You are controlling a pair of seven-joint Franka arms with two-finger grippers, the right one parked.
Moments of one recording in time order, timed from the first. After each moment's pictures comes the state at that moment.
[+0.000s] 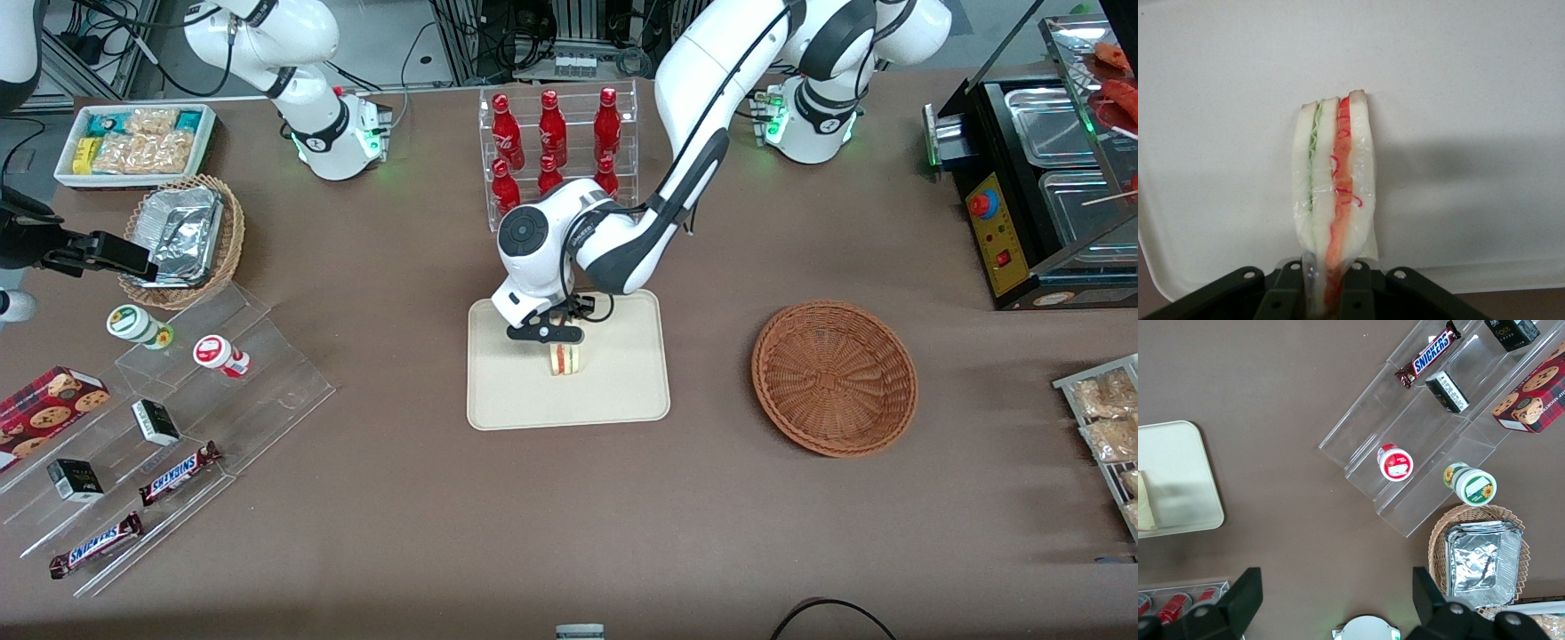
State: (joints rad) arm -0.83 0.79 -0.08 -1.37 0.09 2.06 -0.84
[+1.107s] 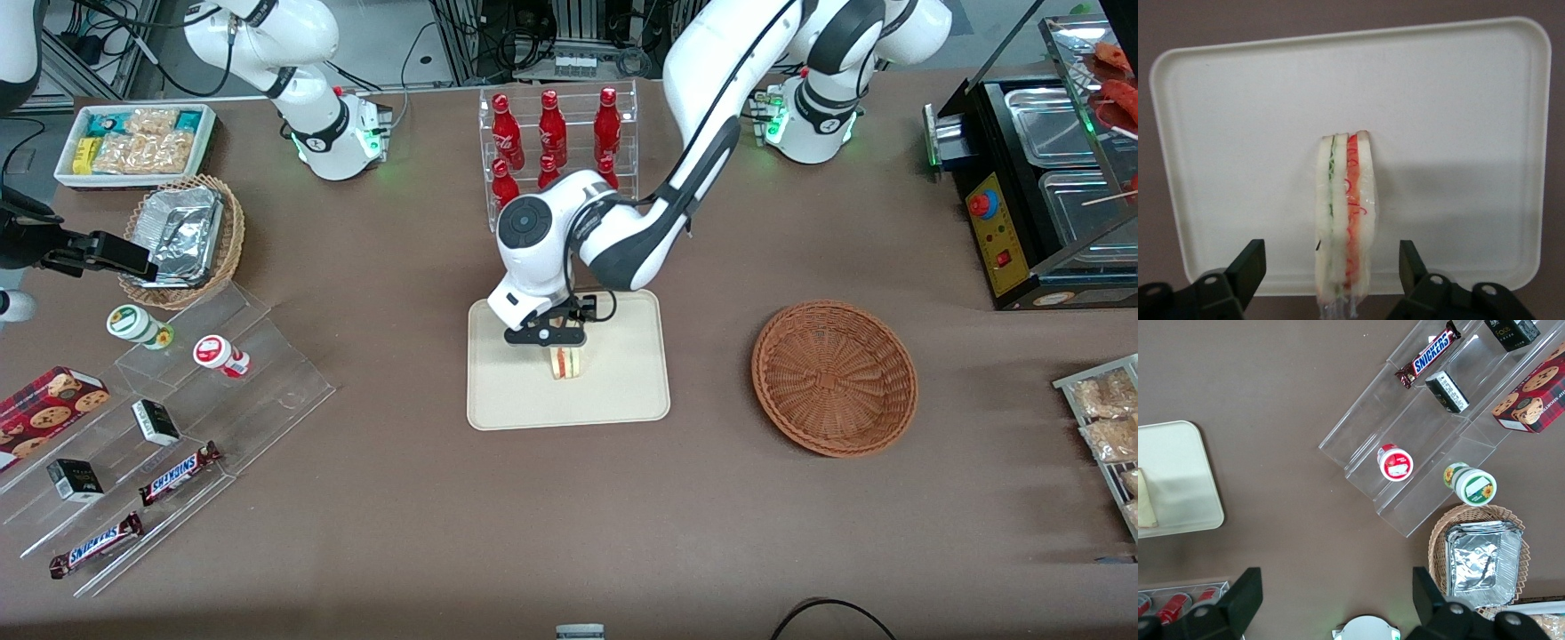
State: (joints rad) arm -0.81 0.72 -0.06 -1.31 0.09 1.99 -0.90
